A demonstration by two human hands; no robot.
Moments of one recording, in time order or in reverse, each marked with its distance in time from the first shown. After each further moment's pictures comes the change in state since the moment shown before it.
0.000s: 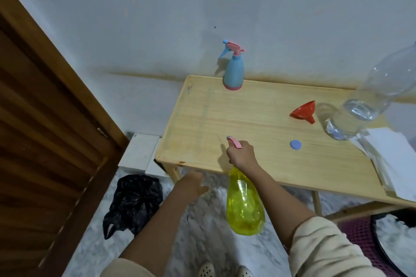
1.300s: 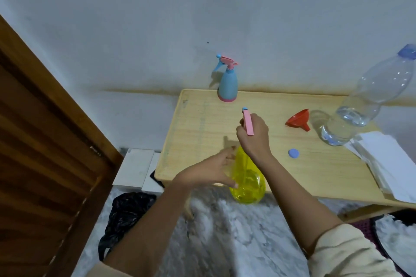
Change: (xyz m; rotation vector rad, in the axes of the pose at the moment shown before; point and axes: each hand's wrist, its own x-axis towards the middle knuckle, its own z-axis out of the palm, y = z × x) left_hand -0.004 0.064 -0.082 -0.478 -0.194 0.447; right_hand 0.016 -0.053 -0.033 -0.022 0.377 -0.403
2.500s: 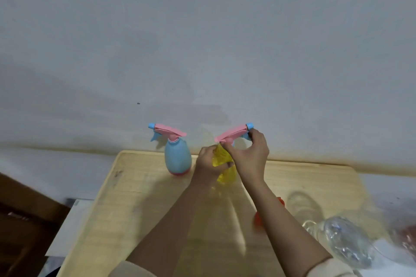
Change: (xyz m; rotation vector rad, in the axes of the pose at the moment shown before) left_hand 0.361 0.068 -0.077 -0.043 0.757 0.097; right_hand 0.296 0.108 -0.045 0.076 0.236 0.035
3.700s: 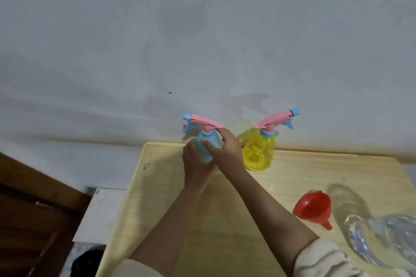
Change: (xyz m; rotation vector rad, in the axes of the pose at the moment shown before) left_hand 0.004 -0.073 -0.080 0.213 0.261 -0.046; right_hand -0.042 -0.022 0.121 0.018 -0.331 -0.082
